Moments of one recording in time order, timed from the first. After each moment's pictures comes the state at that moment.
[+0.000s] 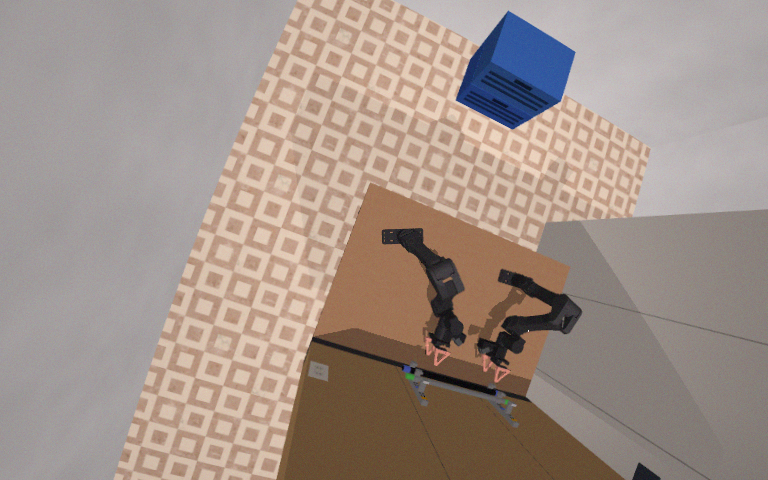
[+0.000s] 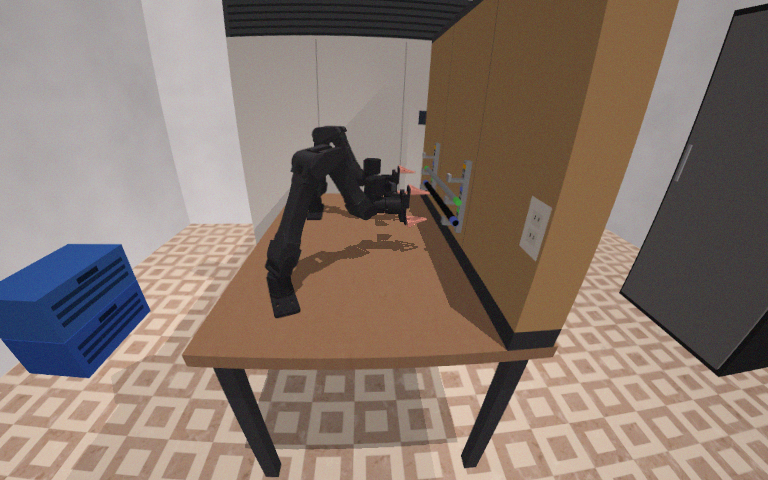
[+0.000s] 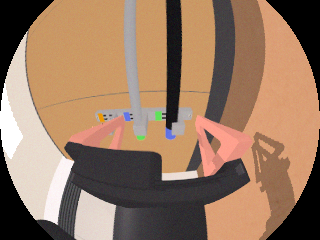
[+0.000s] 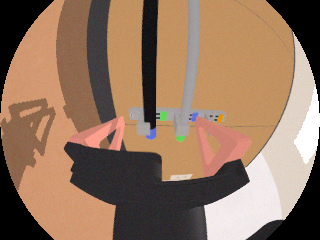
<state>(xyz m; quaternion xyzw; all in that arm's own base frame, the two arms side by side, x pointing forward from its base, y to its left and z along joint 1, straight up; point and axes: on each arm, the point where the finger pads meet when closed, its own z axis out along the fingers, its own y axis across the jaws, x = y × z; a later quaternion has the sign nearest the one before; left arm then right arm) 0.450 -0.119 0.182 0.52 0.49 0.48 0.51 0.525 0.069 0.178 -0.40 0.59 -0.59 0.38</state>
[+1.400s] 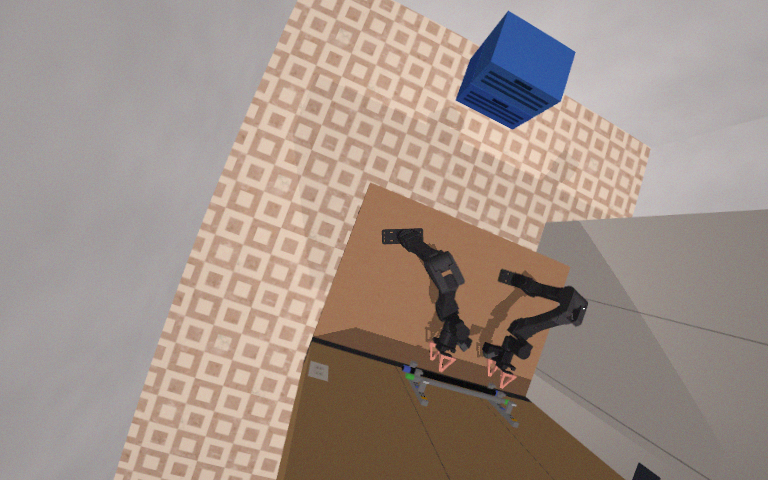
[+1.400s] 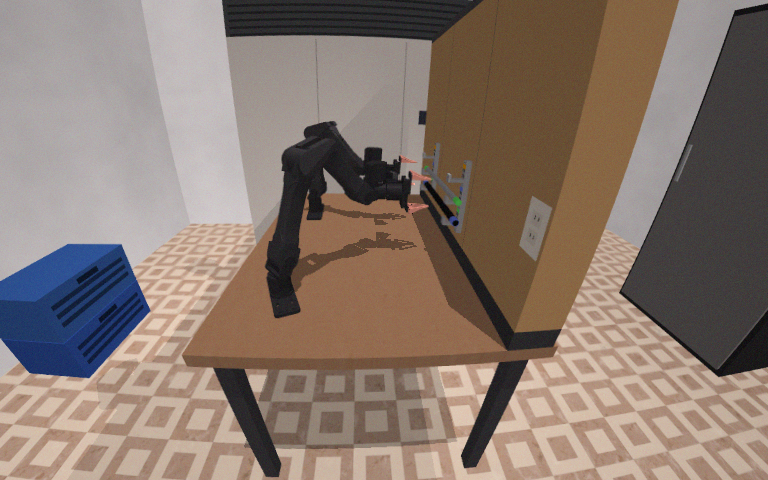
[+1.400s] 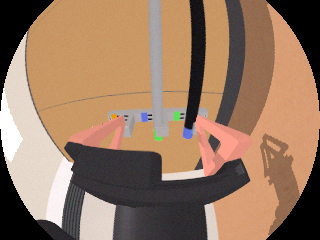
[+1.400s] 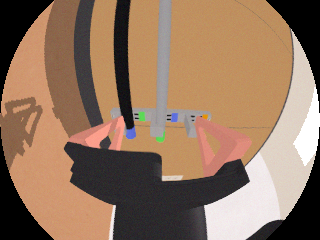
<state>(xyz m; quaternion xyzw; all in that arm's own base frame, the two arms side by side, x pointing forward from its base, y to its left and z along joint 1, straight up) 0.453 -0.120 0.227 0.53 0.49 0.48 0.50 0.528 0.069 0.227 -0.40 0.59 -0.59 0.38</state>
